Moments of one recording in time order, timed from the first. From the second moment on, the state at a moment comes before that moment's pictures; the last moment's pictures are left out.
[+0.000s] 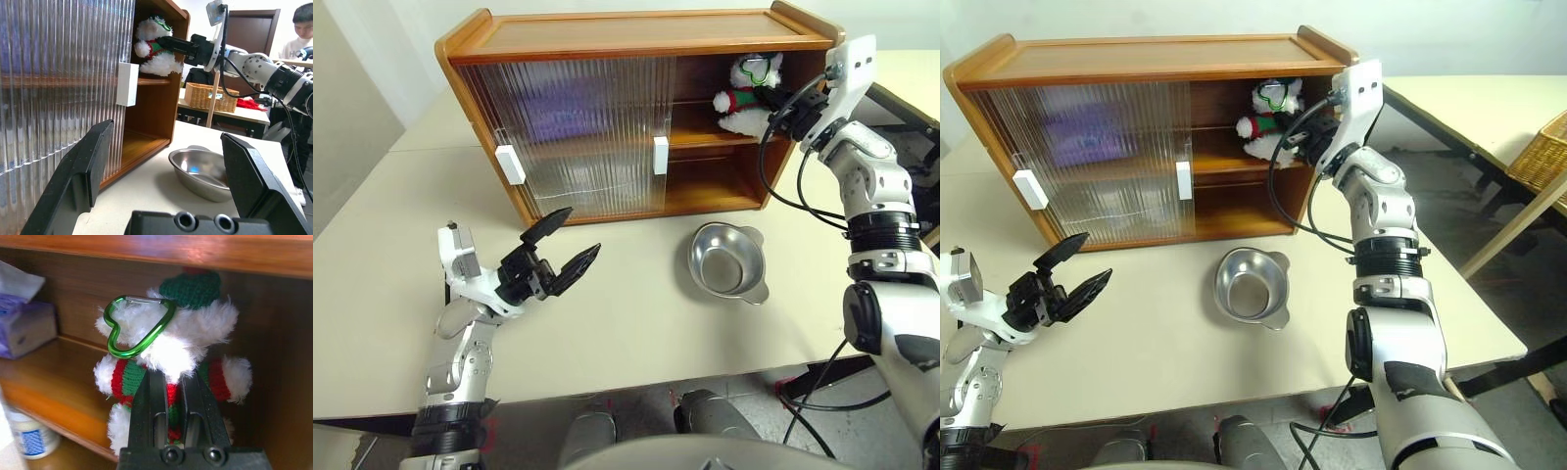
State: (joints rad) left arm 0.02 0.37 0.21 -0.05 -0.66 -0.12 -1.08; right arm -0.94 -0.44 -0.15 0.63 0.29 0.11 0.67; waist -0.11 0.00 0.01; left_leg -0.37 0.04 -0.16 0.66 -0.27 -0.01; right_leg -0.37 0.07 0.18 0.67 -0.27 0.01
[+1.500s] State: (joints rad) left arm 0.03 0.37 0.18 -0.08 -0.64 -0.10 -1.05; right arm -0.92 -0.38 -0.13 0.56 0.23 0.09 0.69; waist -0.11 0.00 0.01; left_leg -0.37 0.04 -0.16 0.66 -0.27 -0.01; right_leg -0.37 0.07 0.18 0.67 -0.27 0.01
